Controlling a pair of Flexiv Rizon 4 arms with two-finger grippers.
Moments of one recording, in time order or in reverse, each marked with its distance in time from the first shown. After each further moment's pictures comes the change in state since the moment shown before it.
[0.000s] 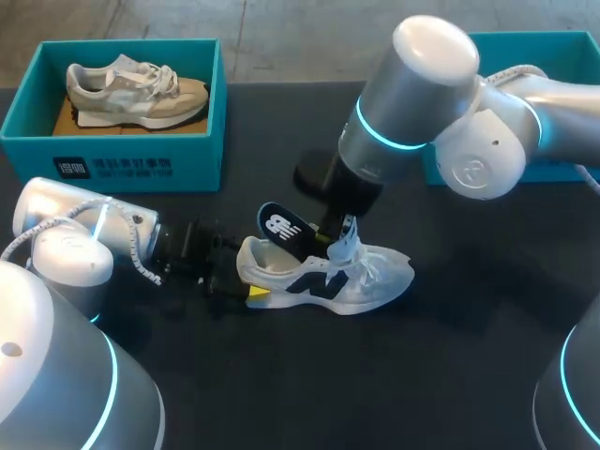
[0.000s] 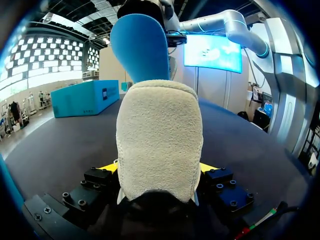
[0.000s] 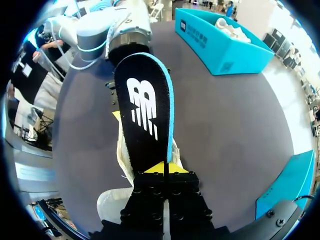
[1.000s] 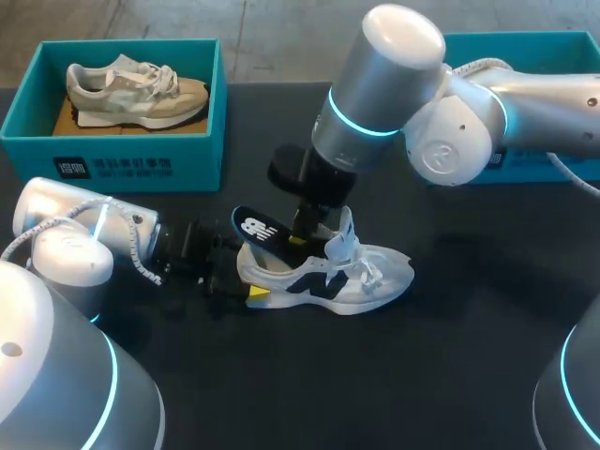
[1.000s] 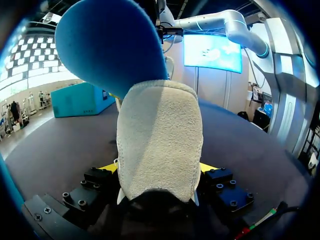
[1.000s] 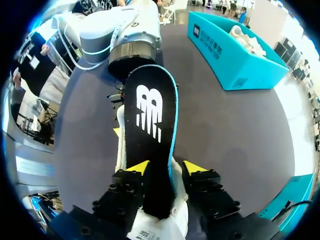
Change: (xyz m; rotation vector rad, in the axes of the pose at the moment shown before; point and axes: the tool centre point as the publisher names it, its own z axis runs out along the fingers) left arm 0.000 0.000 0.000 0.000 0.000 0.000; right arm -0.002 0.037 0.012 -0.006 0.034 -0.081
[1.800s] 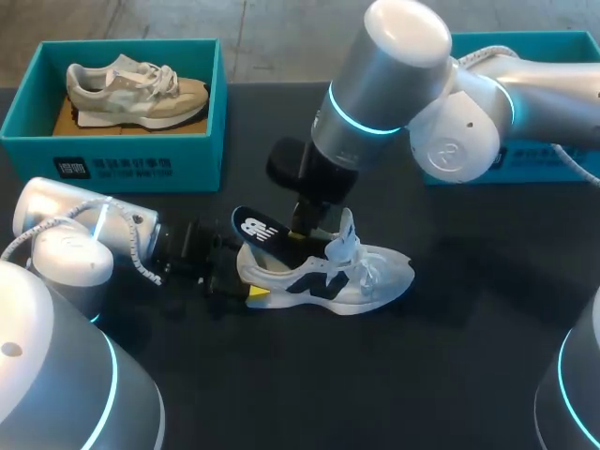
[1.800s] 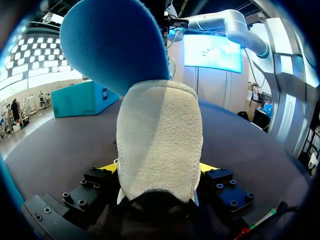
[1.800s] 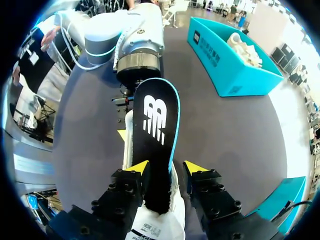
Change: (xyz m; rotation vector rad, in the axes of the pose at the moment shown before) left arm 0.000 0.000 0.000 0.000 0.000 0.000; right arm 0.004 0.006 -0.016 -0.008 -0.035 -0.032
